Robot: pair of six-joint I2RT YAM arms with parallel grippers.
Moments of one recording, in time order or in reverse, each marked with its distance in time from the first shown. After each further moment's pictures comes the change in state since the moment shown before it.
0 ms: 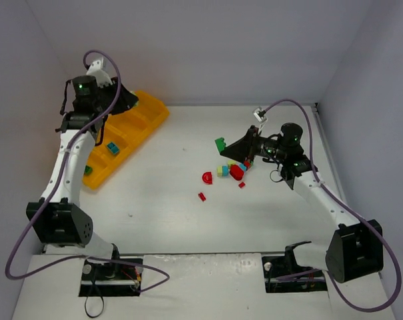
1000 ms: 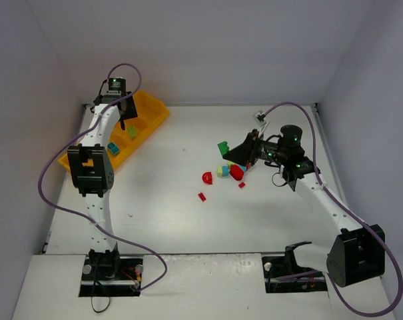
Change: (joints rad) left arm -0.003 0.700 0.541 -0.337 -0.571 0.137; right arm -0.007 -0.039 0.001 -0.195 0.071 -0.138
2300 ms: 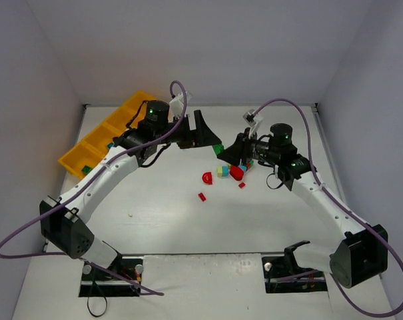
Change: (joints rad) left arm -0.503 -0.692 -0.623 0.344 0.709 -0.391; right arm 0.114 -0.001 0.080 -0.135 0.181 -0.132
